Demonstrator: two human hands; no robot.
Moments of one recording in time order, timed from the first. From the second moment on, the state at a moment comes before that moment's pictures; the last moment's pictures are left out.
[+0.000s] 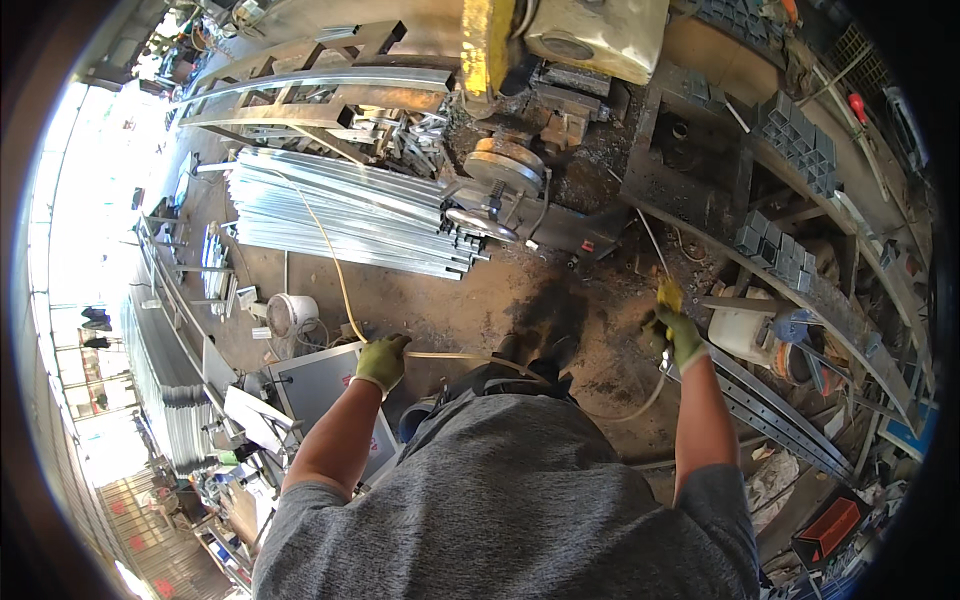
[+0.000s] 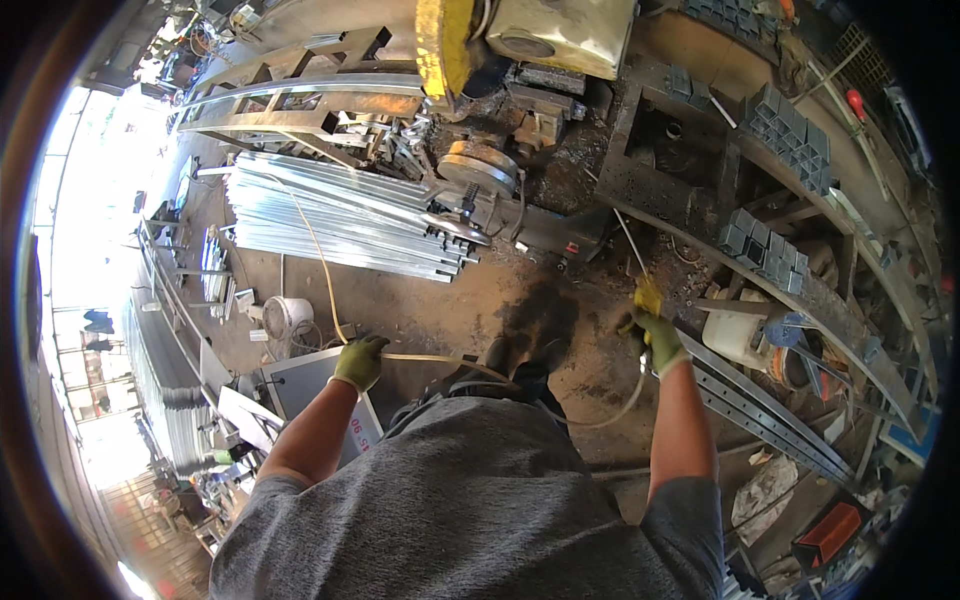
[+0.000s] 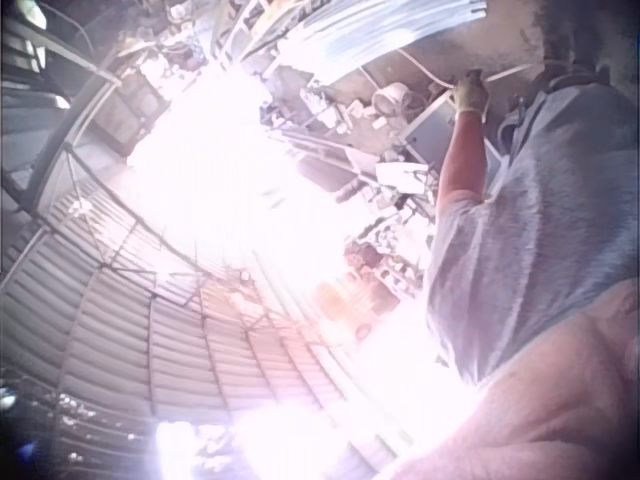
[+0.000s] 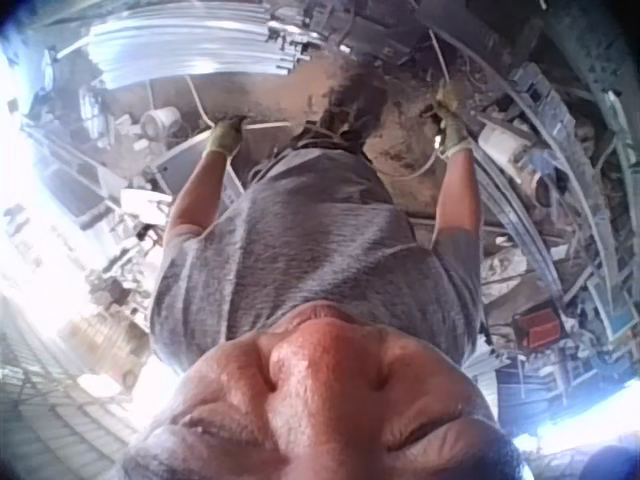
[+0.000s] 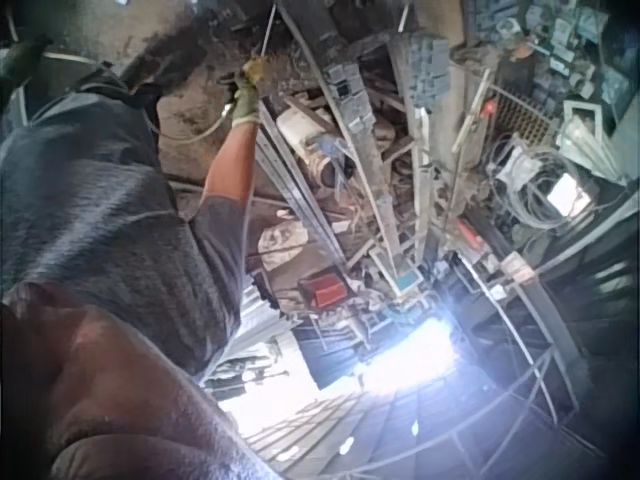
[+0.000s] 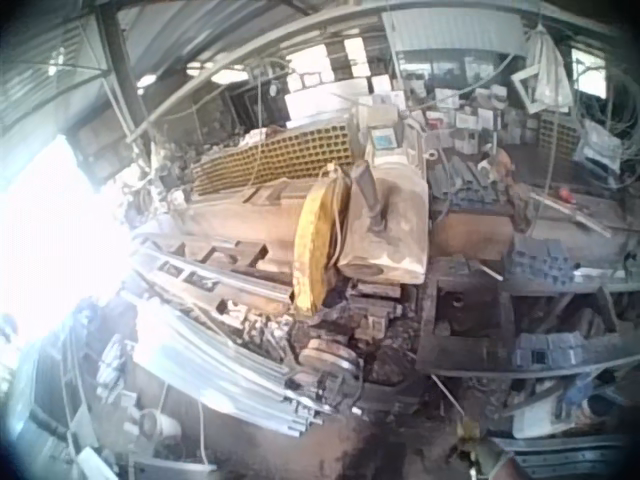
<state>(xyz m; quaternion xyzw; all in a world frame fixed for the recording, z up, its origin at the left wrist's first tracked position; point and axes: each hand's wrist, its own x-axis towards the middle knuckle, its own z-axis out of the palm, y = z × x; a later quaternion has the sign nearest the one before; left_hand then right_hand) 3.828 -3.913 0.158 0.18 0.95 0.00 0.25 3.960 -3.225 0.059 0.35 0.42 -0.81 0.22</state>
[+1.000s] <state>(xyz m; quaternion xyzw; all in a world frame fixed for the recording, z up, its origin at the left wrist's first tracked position) 3.820 -3.830 0.144 0.19 0.95 0.00 0.23 3.757 -3.177 0.236 0.29 0.75 -0.59 0.13</state>
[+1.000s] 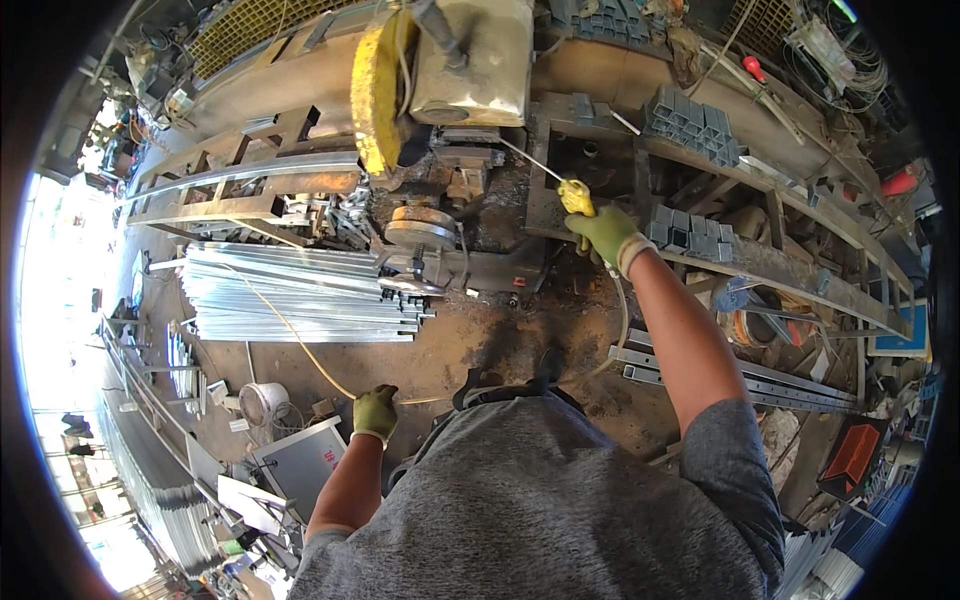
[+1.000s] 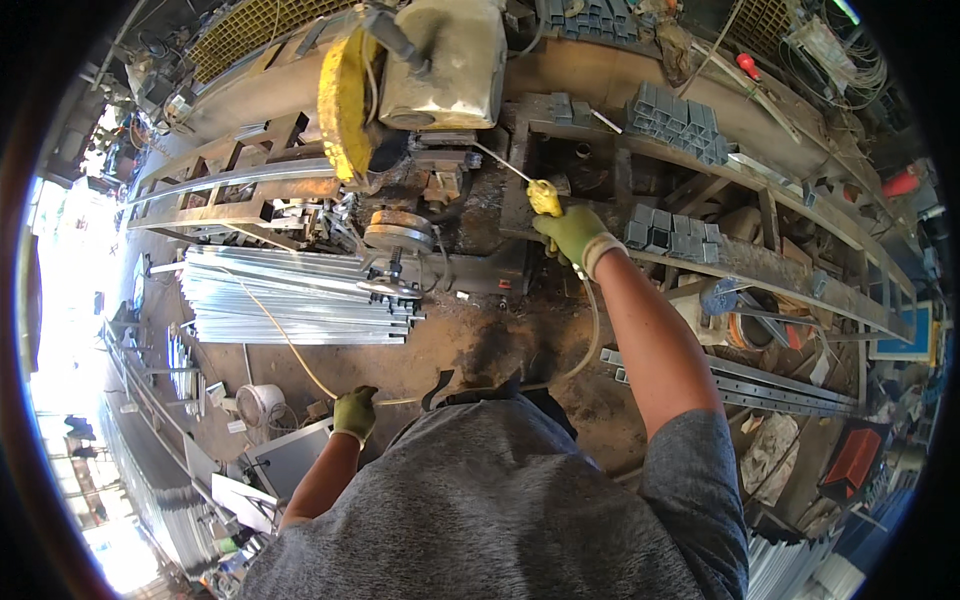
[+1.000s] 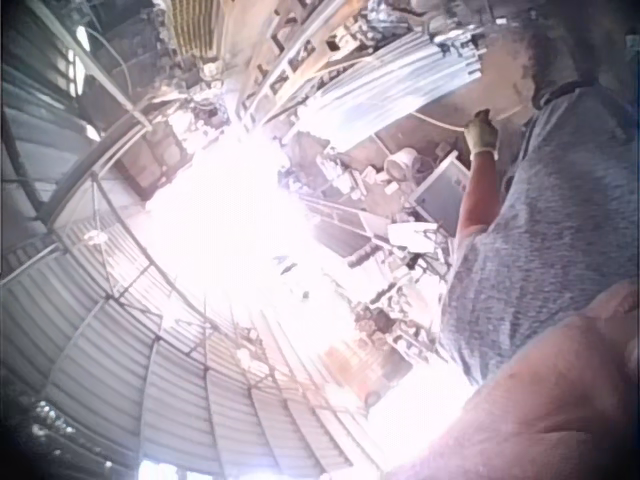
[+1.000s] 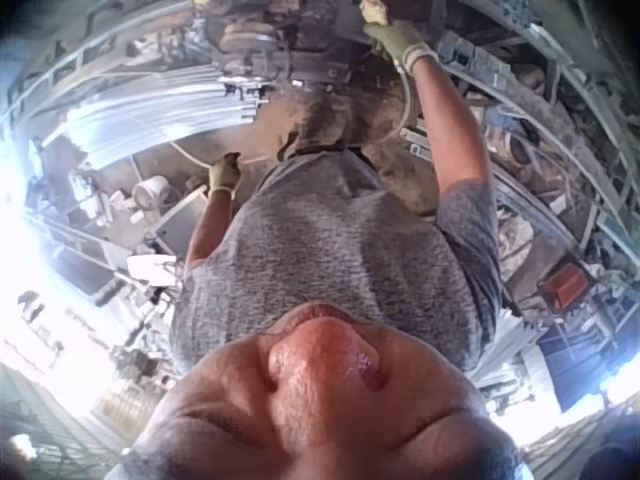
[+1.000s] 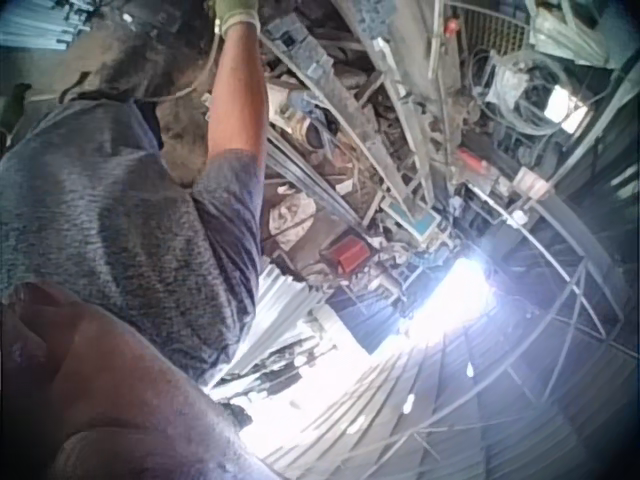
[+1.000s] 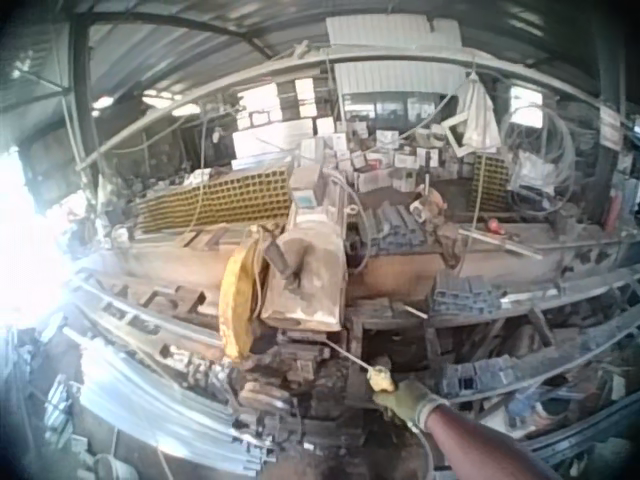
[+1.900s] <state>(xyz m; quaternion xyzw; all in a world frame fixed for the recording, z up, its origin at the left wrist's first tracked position) 3.833 -3.701 0.156 0.22 0.97 -0.03 0.11 3.758 -3.035 0.230 0.23 0.76 -0.55 0.25</state>
